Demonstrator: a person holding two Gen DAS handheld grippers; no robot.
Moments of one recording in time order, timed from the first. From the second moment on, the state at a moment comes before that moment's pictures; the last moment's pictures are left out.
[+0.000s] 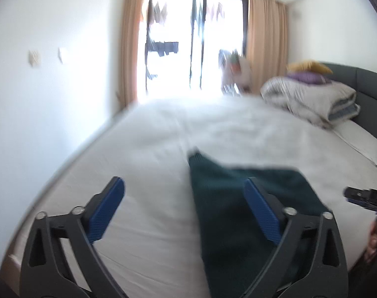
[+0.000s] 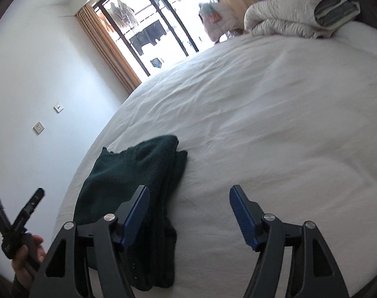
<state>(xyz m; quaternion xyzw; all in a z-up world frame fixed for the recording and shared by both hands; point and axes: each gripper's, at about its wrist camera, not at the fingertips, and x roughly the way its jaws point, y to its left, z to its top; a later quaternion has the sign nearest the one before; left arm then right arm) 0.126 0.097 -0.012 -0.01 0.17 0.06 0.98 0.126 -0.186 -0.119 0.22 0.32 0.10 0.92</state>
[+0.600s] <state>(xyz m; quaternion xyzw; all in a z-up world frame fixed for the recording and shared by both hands) 0.010 0.024 0.109 0.08 0.02 0.08 0.99 -0.004 -0.173 0.071 0.08 0.01 0.01 1.00</state>
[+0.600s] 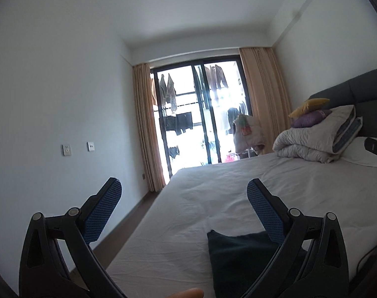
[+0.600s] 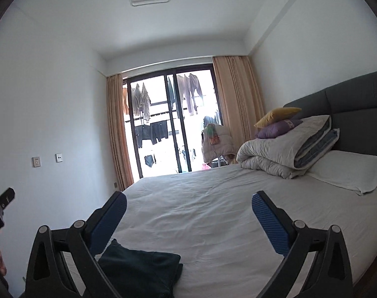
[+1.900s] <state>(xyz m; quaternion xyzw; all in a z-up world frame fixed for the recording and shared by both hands) 0.141 0.055 -0.123 0.00 0.40 0.06 0.91 0.071 -0.097 -0.086 0.04 0.37 0.04 0.93</state>
